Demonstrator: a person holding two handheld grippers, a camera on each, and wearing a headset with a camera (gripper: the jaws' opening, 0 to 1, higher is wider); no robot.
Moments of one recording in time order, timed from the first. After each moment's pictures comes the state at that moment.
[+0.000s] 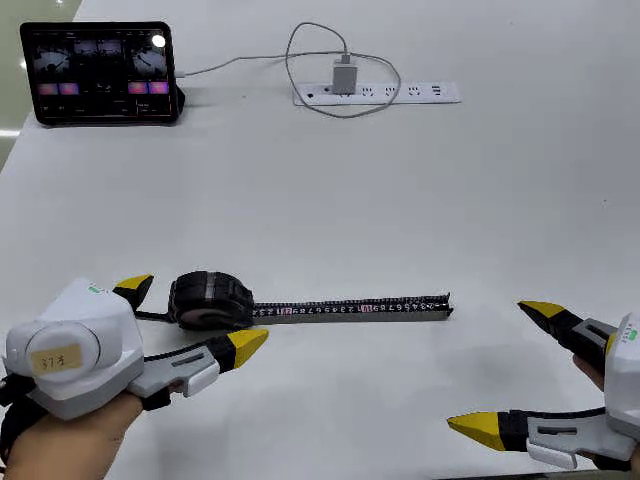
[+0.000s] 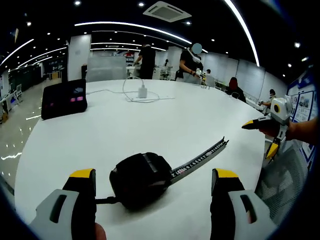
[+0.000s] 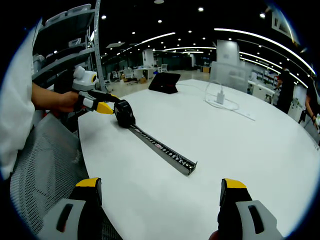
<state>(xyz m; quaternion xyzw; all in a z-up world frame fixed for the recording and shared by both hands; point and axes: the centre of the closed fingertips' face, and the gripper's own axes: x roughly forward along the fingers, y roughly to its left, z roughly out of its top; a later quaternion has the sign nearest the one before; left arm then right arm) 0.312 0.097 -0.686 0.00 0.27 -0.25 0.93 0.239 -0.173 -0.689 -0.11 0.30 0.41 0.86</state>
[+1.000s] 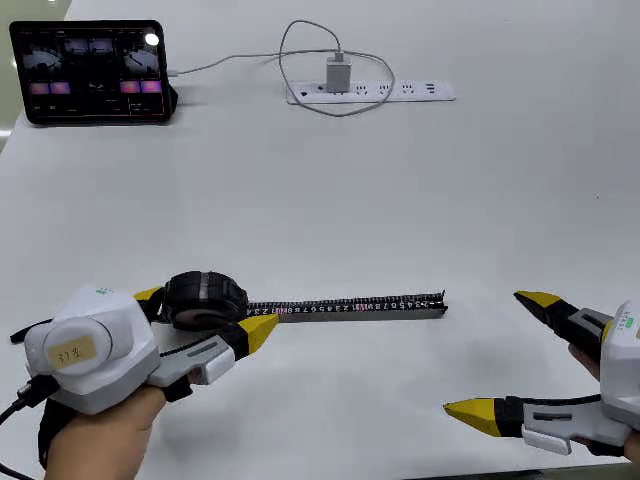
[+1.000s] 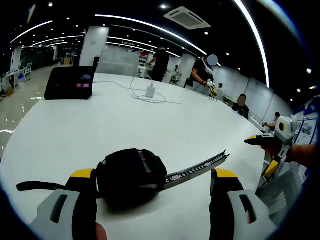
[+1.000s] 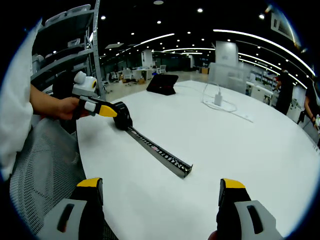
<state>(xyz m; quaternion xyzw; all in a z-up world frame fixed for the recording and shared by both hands) 0.315 0.084 -0.696 -0.08 0.28 -0.21 0.93 0.247 -0.176 -0.686 -0.11 0.29 0.40 0.86</state>
